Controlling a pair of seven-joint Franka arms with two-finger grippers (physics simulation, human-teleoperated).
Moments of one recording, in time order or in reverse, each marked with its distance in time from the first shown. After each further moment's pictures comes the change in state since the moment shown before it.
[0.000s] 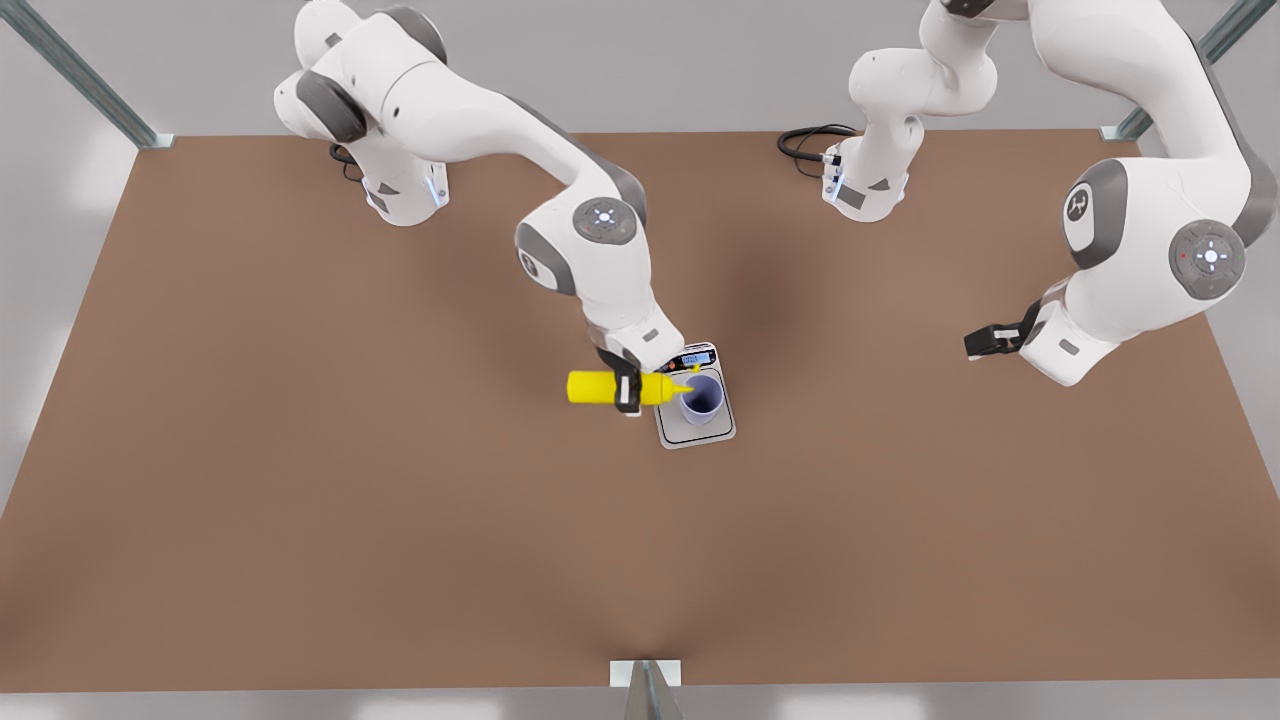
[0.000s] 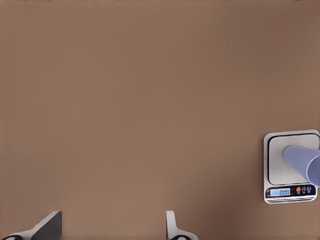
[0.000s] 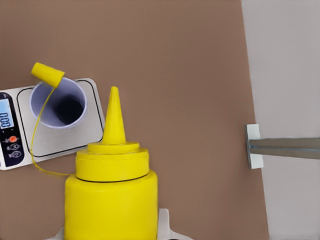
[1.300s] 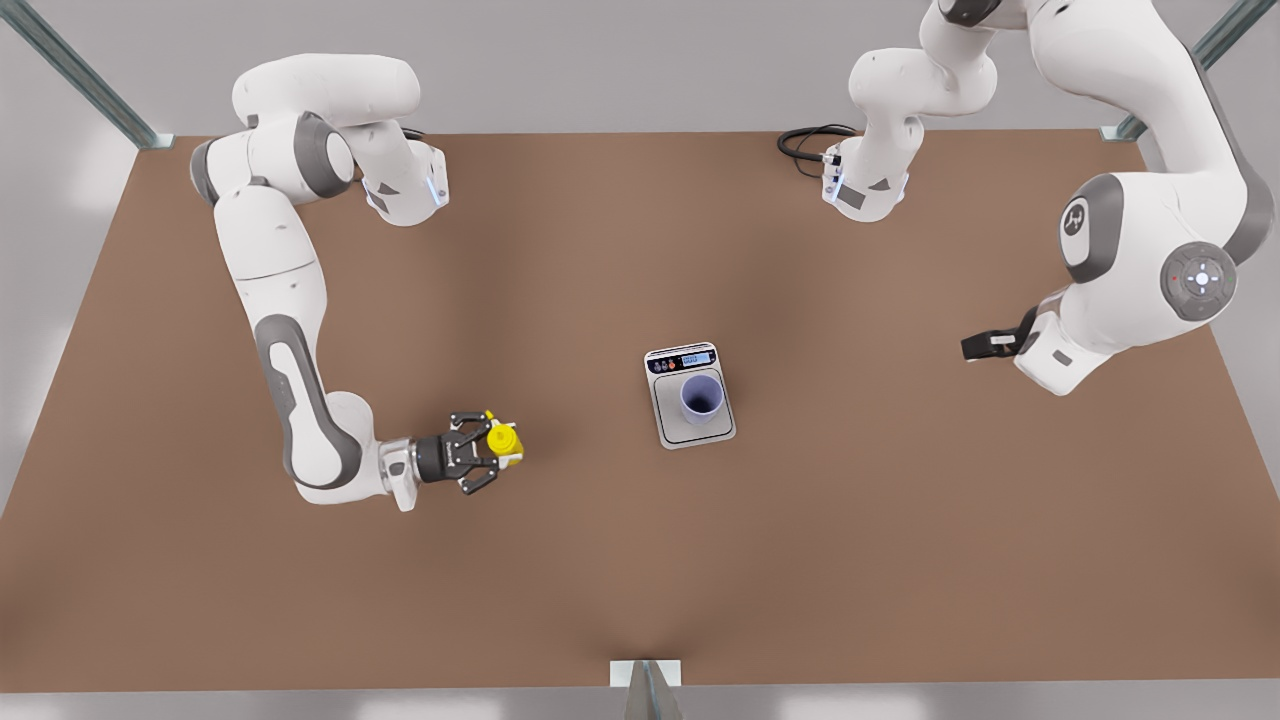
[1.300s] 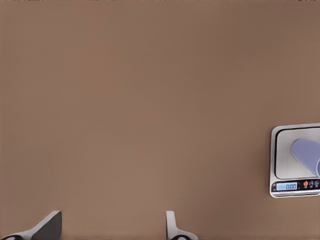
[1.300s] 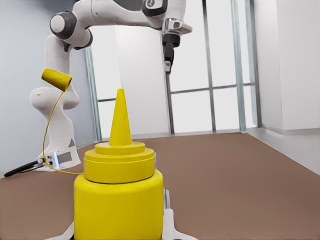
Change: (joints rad) left arm 0.001 0.032 0.001 0.026 0.010 -0.052 0.002; right arm -0.668 0.264 -0.005 -0.357 1.614 -0.404 -1.622
